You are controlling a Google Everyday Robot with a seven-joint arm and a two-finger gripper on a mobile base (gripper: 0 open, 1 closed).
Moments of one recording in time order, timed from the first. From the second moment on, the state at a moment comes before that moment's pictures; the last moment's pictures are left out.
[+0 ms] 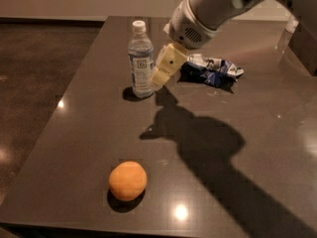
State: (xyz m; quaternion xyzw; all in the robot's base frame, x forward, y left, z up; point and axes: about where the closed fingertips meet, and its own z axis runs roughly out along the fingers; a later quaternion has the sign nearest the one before) arm 0.572 -0.011 0.959 -0.62 0.72 0.12 0.31
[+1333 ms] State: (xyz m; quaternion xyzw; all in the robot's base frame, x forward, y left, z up) arm 0.616 0.042 0.953 -0.62 0.70 0.17 0.32
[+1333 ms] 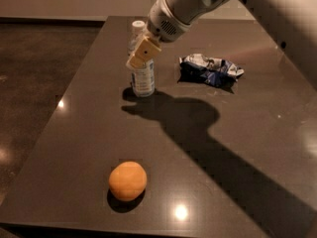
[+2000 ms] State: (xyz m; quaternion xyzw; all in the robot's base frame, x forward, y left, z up) arm 0.593 0.046 0.974 -0.65 0.66 0.20 0.32
